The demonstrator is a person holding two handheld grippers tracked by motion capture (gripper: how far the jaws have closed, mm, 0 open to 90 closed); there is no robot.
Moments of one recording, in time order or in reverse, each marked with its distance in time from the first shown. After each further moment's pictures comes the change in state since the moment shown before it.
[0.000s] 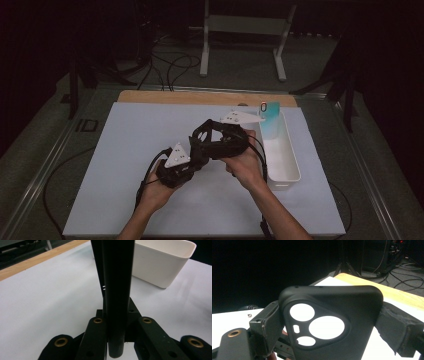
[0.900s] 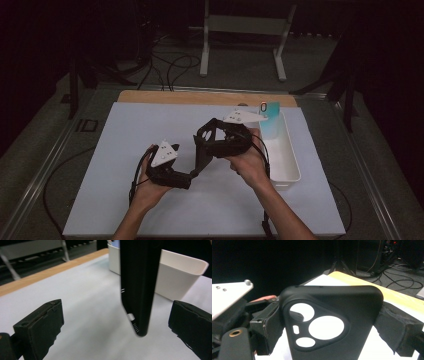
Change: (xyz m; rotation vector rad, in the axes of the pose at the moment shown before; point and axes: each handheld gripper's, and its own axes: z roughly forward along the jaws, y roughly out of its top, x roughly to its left) left arm 0.015 -0.006 -0.028 -0.095 0.128 -0.046; right arm -0.011 -0.001 -0.004 0.012 -0.037 -0.028
